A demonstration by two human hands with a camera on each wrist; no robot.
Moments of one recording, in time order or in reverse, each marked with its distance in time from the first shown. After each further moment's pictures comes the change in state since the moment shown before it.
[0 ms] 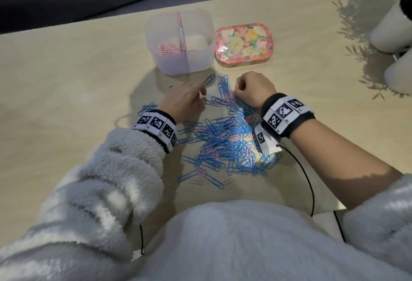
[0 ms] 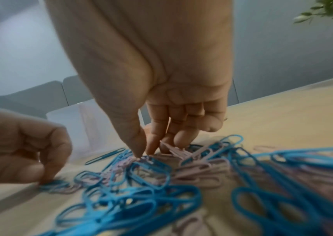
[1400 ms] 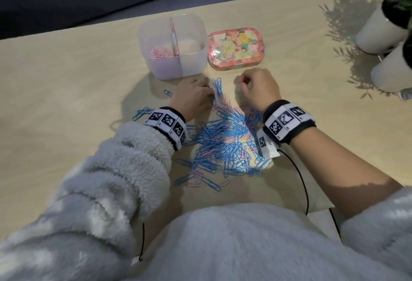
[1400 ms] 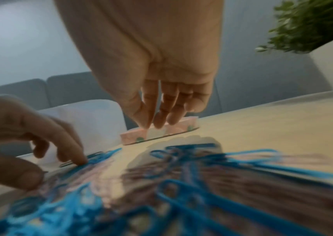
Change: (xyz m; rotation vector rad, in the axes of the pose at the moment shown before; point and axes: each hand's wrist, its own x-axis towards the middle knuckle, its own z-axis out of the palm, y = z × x) left_hand 0.025 0.019 0.005 0.186 -0.011 0.125; right_hand -0.008 0.018 -0.006 0.056 0.316 -0.086
